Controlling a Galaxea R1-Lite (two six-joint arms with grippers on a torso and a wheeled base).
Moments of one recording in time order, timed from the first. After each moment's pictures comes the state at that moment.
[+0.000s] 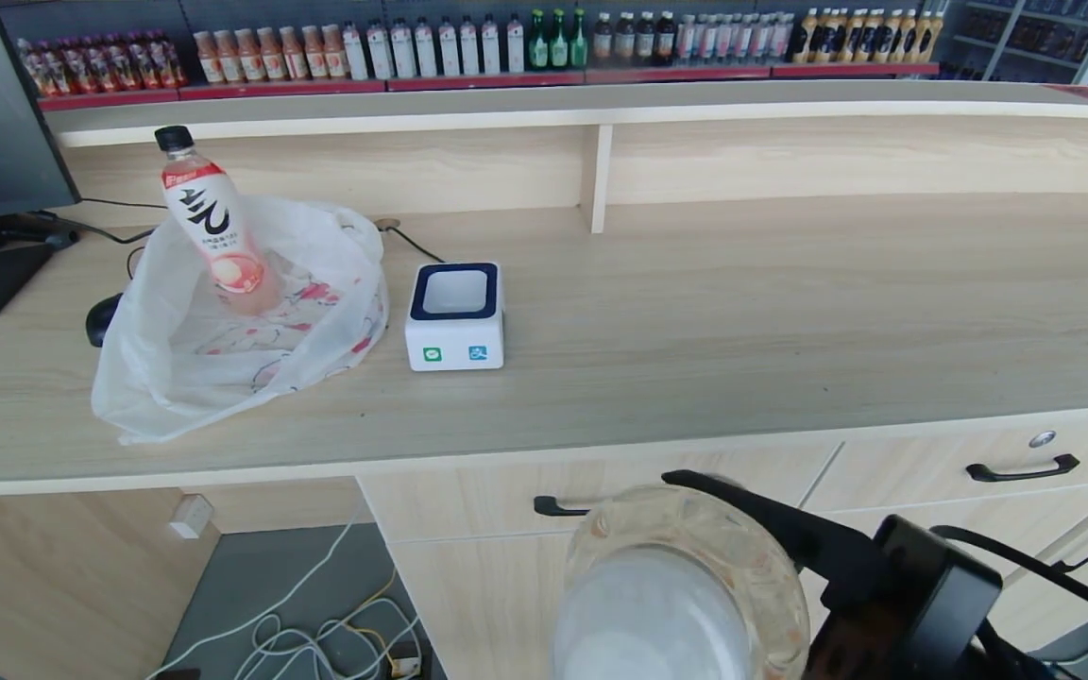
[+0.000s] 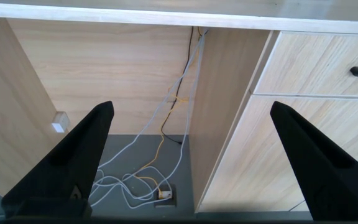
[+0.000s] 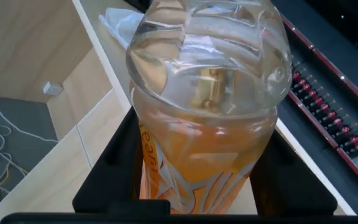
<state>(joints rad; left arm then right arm) 0.00 0.00 0.00 0.00 0.00 0.00 1.15 1.52 -0.30 -1.47 -0.13 -1.02</state>
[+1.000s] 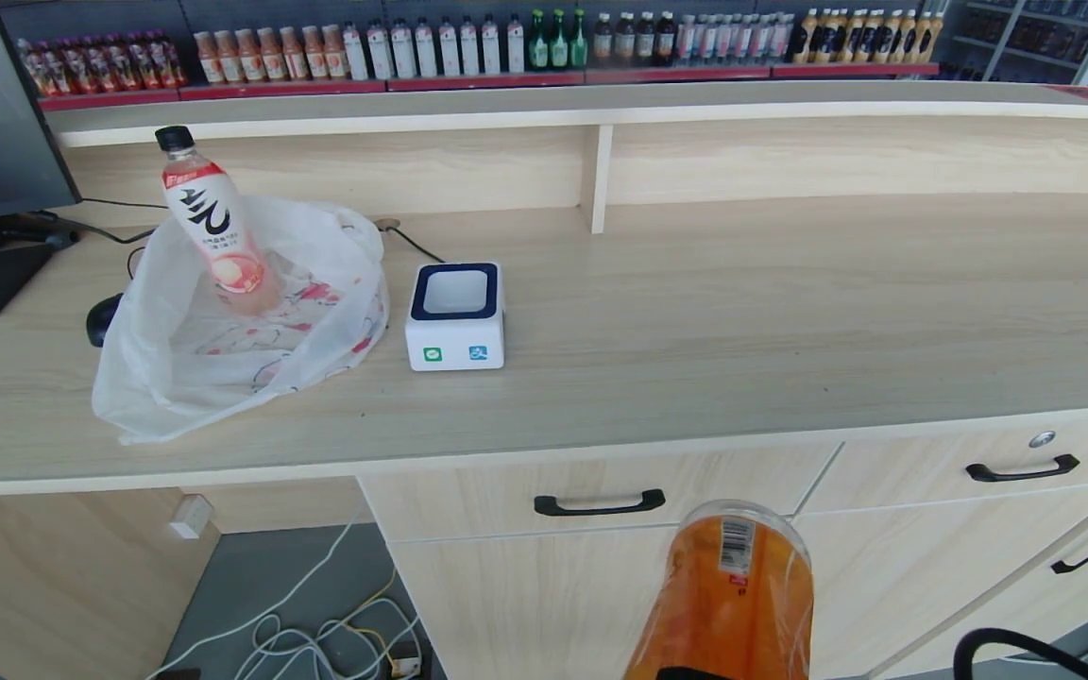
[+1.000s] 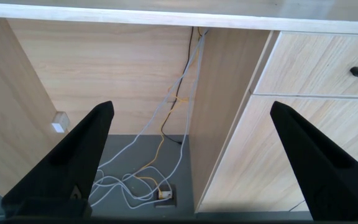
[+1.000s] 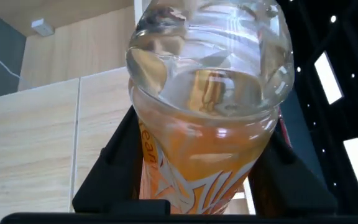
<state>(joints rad) 0.00 0.00 0.00 0.00 0.00 0.00 1.24 1.51 -0.14 -1.49 -0.12 -1.50</state>
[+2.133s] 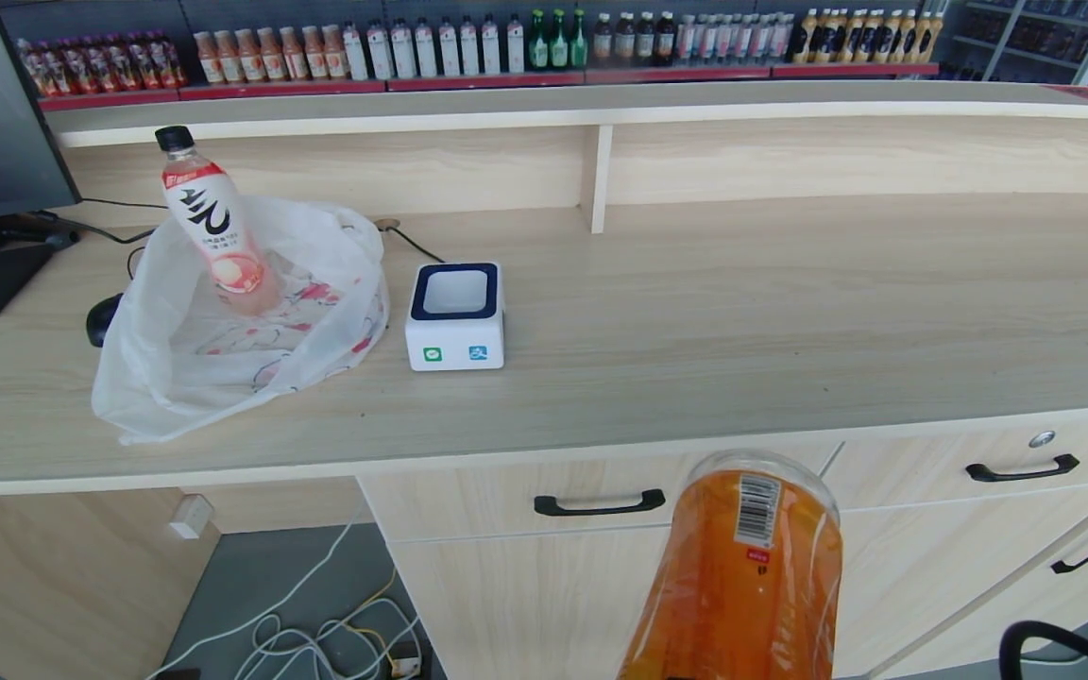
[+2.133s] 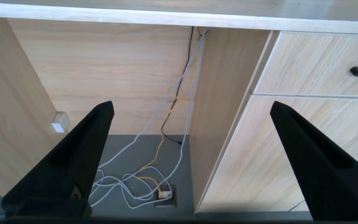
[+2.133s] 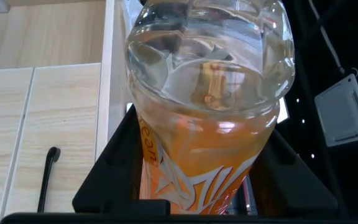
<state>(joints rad) 0.00 0.00 0.00 0.00 0.00 0.00 1.27 1.49 -0.18 -1.49 -0.12 -1.71</state>
